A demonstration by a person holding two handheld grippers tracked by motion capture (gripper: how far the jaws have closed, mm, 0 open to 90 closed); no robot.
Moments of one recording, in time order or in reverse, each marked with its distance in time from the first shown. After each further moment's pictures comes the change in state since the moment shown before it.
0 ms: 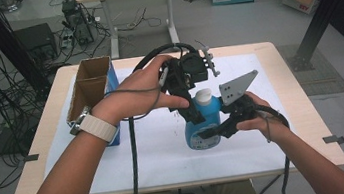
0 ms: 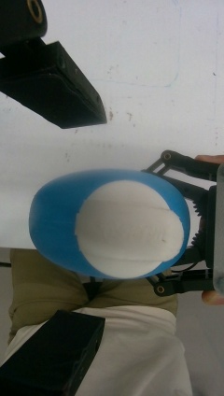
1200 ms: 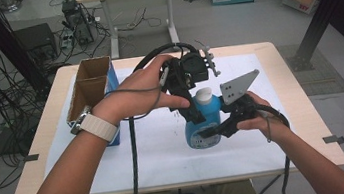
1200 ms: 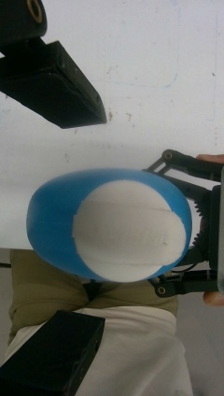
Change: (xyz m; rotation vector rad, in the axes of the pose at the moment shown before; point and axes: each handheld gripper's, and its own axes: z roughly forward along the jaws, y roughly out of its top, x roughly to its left) left arm 0.000 0.001 0.000 0.002 0.000 0.002; right arm 0.000 0.000 -0.002 -0.008 -0.002 0.000
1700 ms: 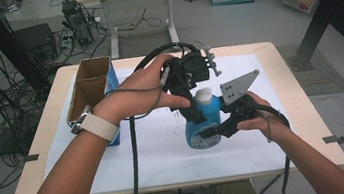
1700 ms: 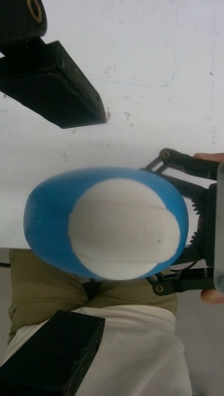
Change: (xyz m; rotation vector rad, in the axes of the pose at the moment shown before) left arm 0.000 0.002 0.000 0.002 -0.008 0.004; right arm 0.000 0.000 -0.001 -0.005 -0.002 0.003
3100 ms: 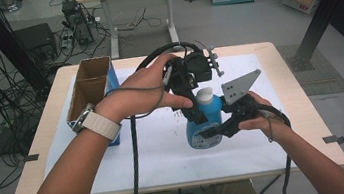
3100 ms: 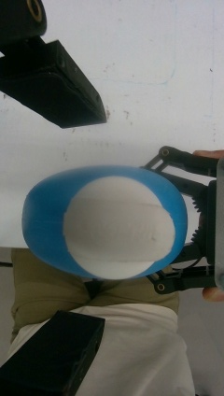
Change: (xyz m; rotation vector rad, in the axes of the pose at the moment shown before) left arm -0.001 0.004 0.001 0.006 -0.001 0.011; right arm 0.000 -0.001 -0.002 -0.001 0.000 -0.012
